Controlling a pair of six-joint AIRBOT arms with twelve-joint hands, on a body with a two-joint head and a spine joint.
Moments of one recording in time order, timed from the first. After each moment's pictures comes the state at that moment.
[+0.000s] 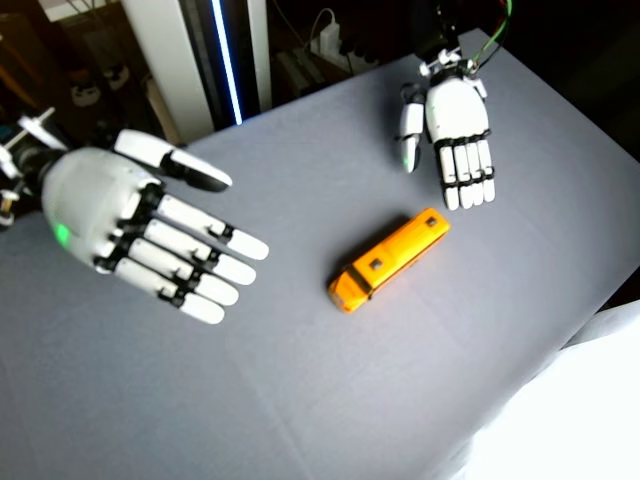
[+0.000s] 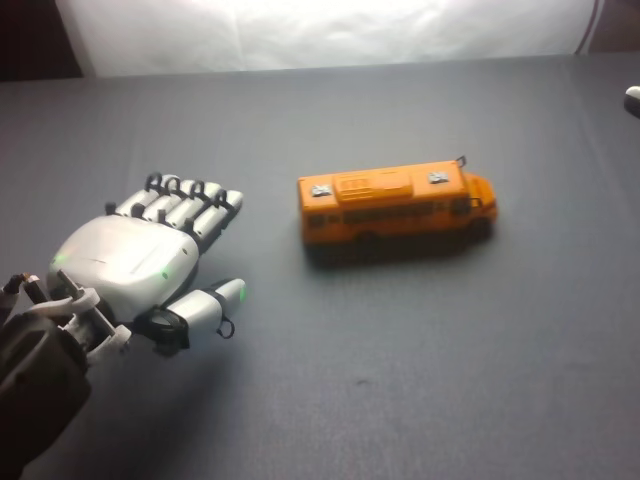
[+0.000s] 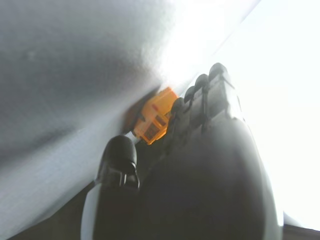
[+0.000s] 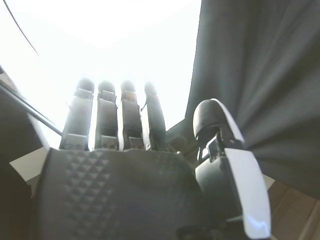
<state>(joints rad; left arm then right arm) 0.97 -0.97 1.00 -0.70 -0.90 1.56 -1.34 -0.93 1.09 0.34 1.43 -0.52</state>
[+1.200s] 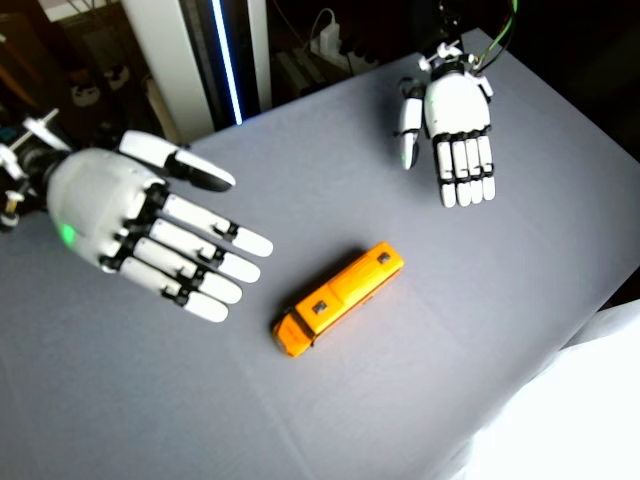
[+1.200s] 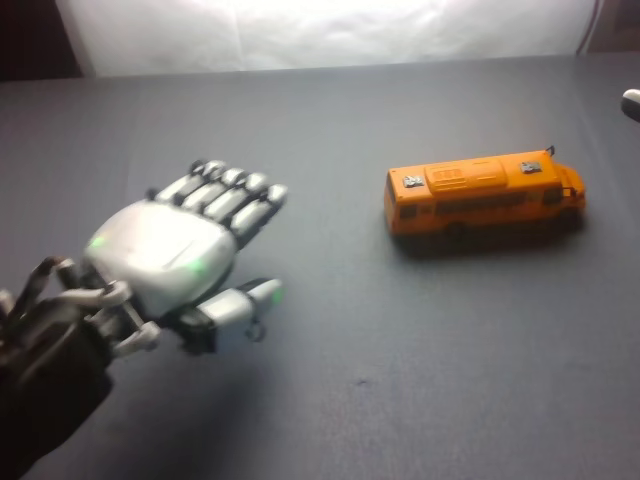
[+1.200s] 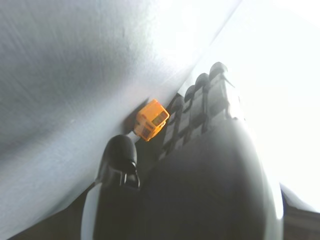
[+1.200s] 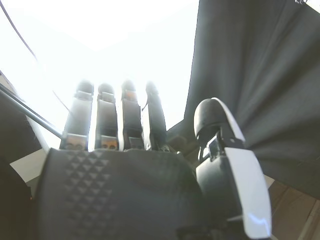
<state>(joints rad) 0.90 -0.98 1.00 -0.55 -0.83 1.56 -1.34 -0.94 1.09 0.34 1.43 -0.52</state>
